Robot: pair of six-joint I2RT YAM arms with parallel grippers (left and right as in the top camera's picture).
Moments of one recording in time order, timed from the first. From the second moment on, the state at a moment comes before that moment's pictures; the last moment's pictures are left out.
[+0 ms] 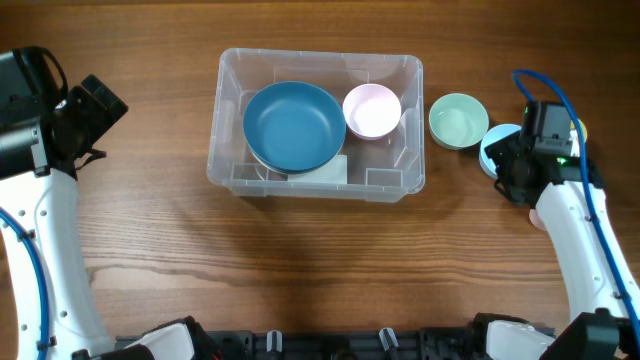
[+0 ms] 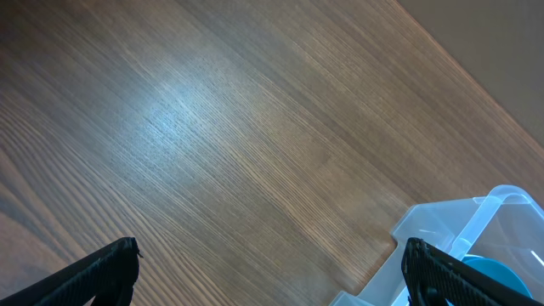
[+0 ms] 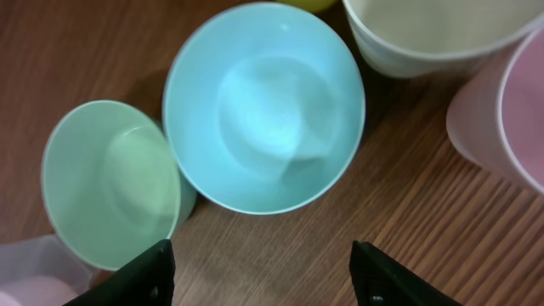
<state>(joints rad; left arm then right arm) 0.31 1.40 1.48 -1.01 -0.10 -0.46 -0.13 1.37 0.92 -0.67 0.15 0.96</state>
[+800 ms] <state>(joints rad) 0.31 1.40 1.48 -1.01 -0.10 -0.46 -0.21 1.39 0.78 -0.49 0.26 1.06</state>
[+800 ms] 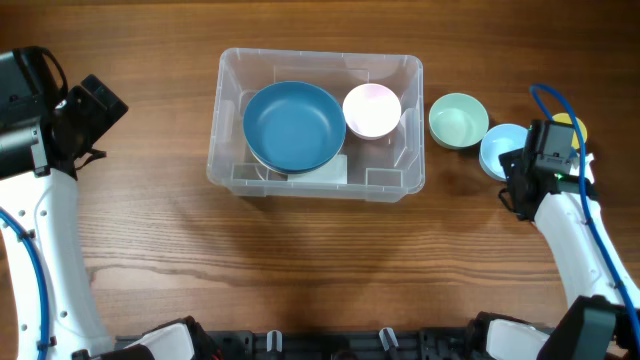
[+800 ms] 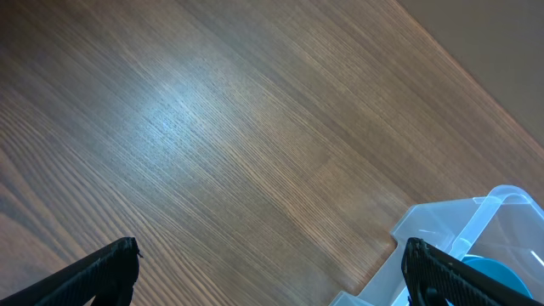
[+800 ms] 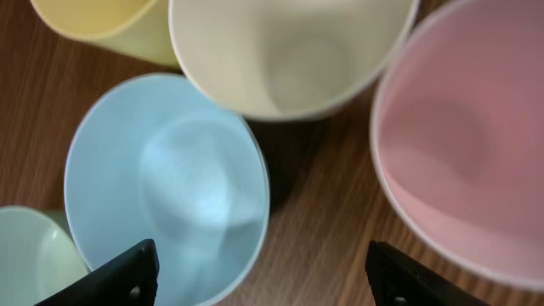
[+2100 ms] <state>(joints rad) 0.31 1.40 1.48 -1.01 -0.10 -0.46 -0.21 1.57 0.78 -0.31 0.21 0.96</state>
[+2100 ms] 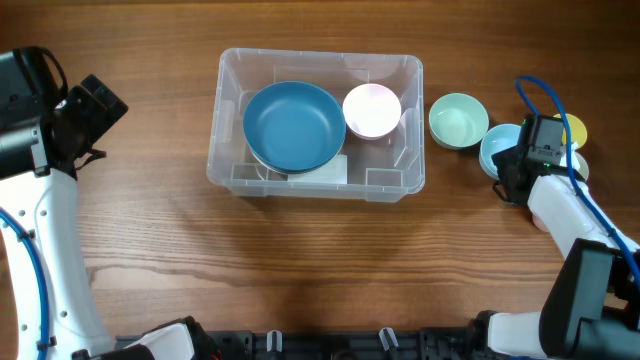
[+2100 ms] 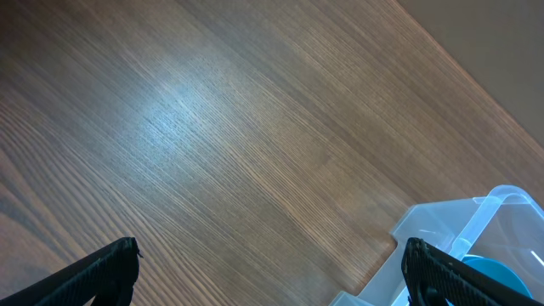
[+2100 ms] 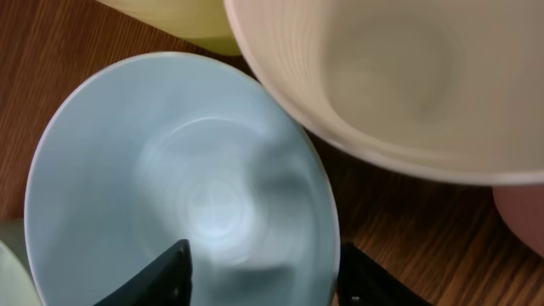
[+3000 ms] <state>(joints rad) 0.31 1.40 1.48 -1.01 -0.10 -0.46 -0.21 1.57 0.78 -0.41 0.21 0.94</state>
